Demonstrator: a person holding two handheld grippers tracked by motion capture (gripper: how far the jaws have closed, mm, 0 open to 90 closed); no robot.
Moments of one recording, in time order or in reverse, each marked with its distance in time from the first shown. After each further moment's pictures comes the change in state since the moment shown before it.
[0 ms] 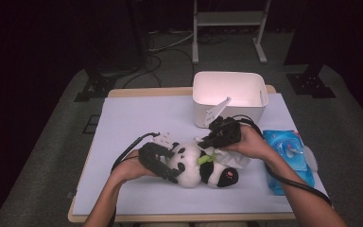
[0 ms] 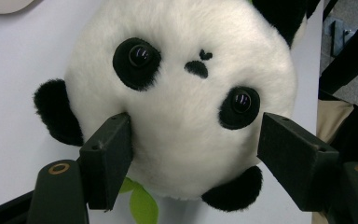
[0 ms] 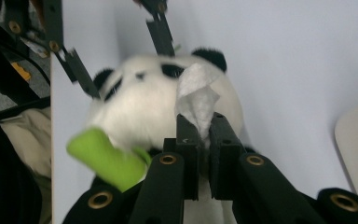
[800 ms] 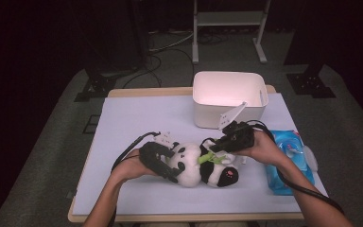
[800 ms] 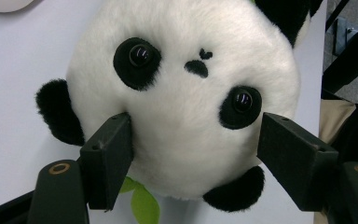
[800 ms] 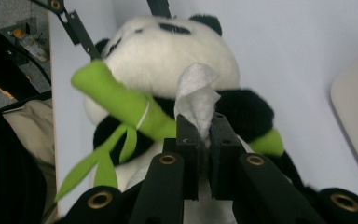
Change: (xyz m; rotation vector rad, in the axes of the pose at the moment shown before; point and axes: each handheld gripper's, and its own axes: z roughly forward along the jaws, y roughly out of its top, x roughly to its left) left arm 0.001 0.002 0.000 0.015 0.007 0.000; right arm 0.000 -0.038 -0.015 -0.015 -0.011 0.052
